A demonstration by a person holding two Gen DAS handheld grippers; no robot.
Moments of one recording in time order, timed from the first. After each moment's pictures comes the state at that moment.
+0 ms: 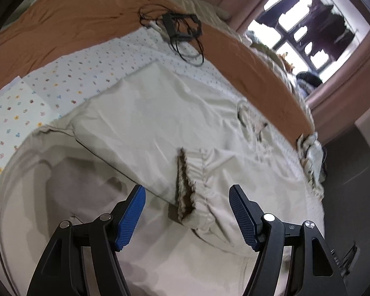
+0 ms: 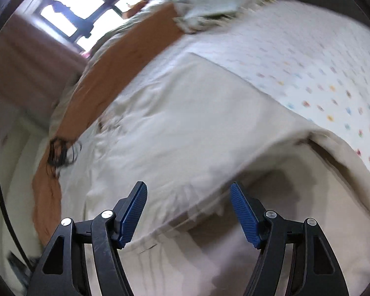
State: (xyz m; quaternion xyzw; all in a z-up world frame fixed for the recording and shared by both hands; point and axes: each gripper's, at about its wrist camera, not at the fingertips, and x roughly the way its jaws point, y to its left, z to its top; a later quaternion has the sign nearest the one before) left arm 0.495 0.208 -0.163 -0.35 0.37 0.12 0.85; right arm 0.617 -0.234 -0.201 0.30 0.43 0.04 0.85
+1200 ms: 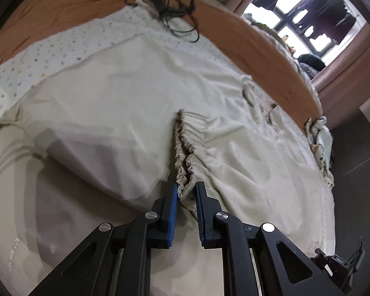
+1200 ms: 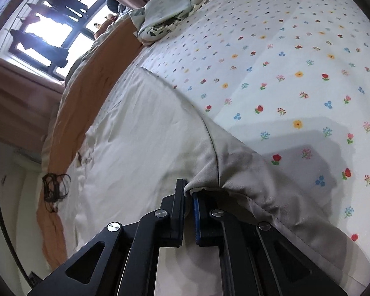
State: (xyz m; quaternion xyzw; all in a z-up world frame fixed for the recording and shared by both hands) left arm 0.547 0.195 -0.209 -0.34 0.40 0.10 0.85; right arm 0.629 -0.293 -0.241 0.37 0.42 -0.01 0.83
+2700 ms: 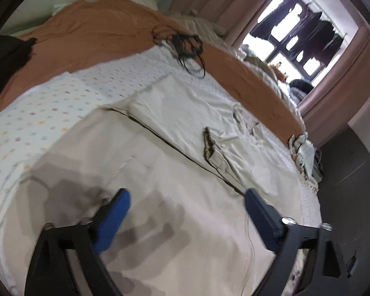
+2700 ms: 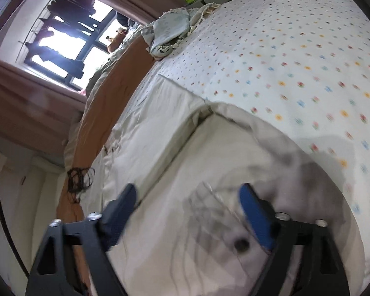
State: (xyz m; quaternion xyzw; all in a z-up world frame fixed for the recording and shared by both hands) left arm 0.353 0.187 -0.132 -0.34 0.31 0.13 0.88; right arm 0.478 -0.310 -0.204 0.40 0.37 0.02 0.84
